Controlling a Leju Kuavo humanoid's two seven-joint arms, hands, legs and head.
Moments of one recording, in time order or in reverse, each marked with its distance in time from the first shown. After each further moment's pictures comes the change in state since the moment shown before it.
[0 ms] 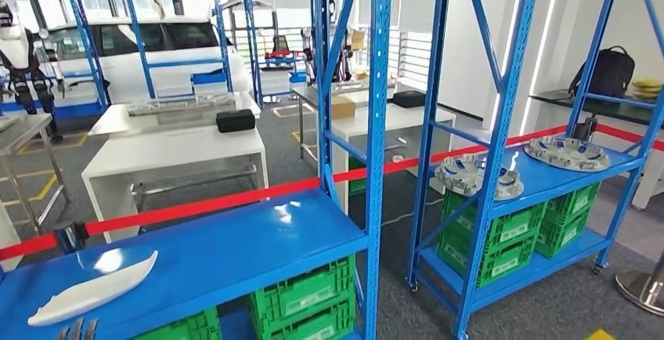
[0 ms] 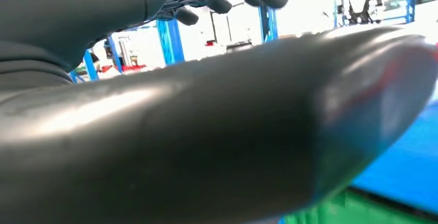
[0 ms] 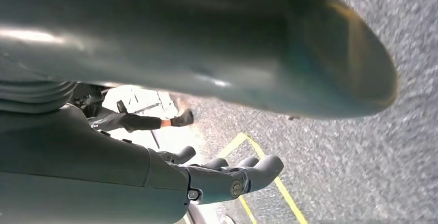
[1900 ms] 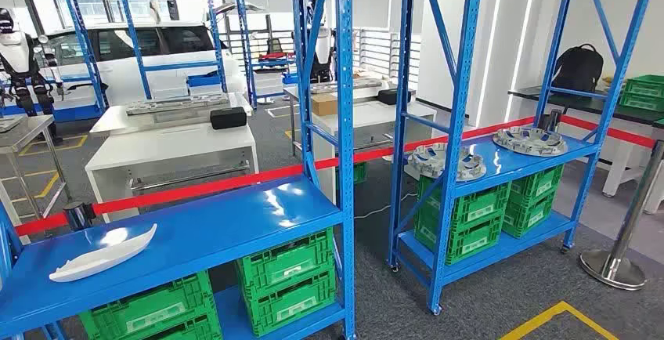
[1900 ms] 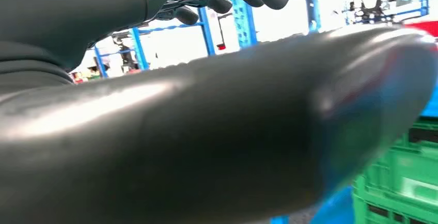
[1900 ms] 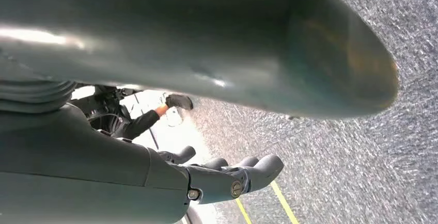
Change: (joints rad) left arm 0.040 0.038 0.000 0.006 0.005 0.017 -0.048; right arm 0.001 -0.002 0.041 0.000 0.007 0.023 0.003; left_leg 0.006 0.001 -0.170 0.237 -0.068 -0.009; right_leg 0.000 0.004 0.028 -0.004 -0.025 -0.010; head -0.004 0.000
